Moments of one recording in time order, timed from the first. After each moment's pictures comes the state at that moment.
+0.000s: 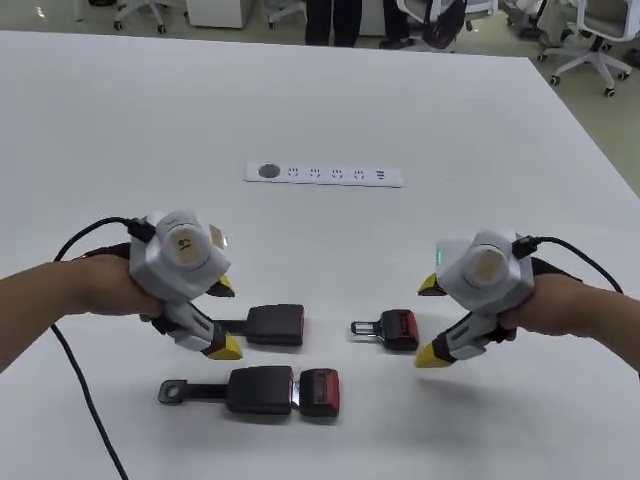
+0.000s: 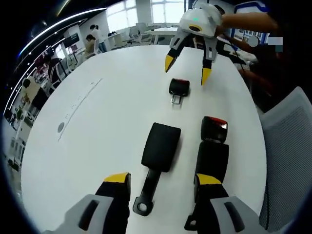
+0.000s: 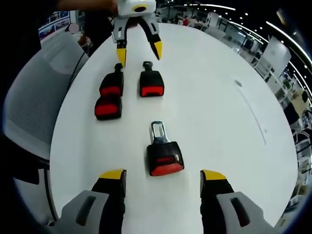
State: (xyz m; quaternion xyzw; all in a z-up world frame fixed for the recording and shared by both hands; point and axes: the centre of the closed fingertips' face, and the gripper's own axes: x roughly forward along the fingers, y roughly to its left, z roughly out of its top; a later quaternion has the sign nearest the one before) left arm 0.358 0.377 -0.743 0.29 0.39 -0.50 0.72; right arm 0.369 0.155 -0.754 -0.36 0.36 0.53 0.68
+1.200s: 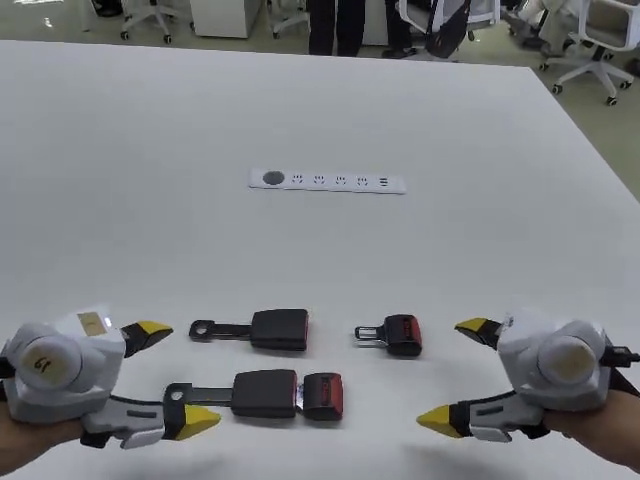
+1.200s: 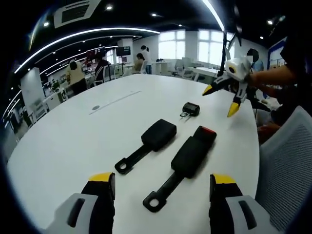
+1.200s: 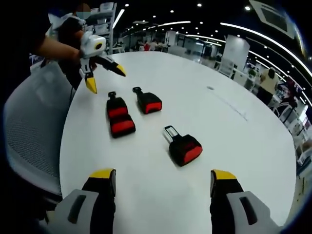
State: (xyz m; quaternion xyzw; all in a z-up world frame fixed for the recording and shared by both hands) left arm 0.293 0.418 -0.730 0.13 0.30 -0.39 0.86; right arm 0.313 0.145 -0.745 -0.22 0.29 0.44 0.82
